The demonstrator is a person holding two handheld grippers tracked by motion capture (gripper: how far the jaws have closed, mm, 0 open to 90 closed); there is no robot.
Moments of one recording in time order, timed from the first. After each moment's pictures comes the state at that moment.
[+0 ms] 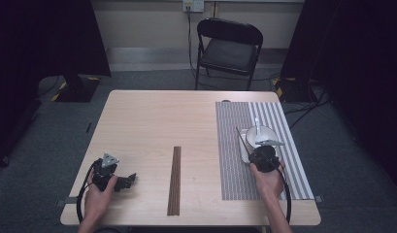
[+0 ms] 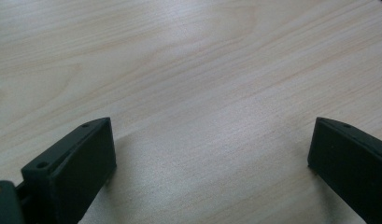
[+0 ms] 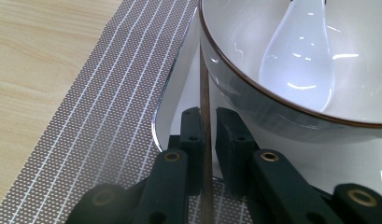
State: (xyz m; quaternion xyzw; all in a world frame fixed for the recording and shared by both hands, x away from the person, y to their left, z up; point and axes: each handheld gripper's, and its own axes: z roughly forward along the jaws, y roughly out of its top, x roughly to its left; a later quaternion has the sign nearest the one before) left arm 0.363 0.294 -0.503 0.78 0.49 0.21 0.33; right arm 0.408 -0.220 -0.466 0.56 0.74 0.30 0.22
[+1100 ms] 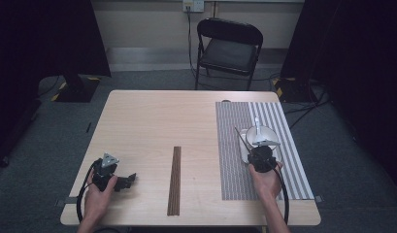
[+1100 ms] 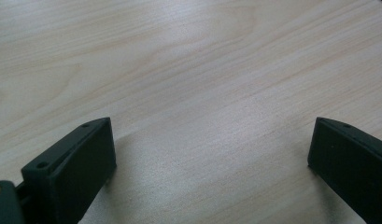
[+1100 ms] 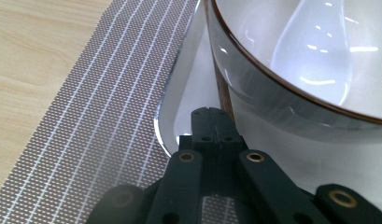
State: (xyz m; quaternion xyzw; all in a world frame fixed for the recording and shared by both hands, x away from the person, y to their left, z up) left arm 0.363 0.294 -0.503 0.78 0.49 0.21 0.33; right arm 0.411 -0.215 -0.472 0.57 0.74 0.28 0.22
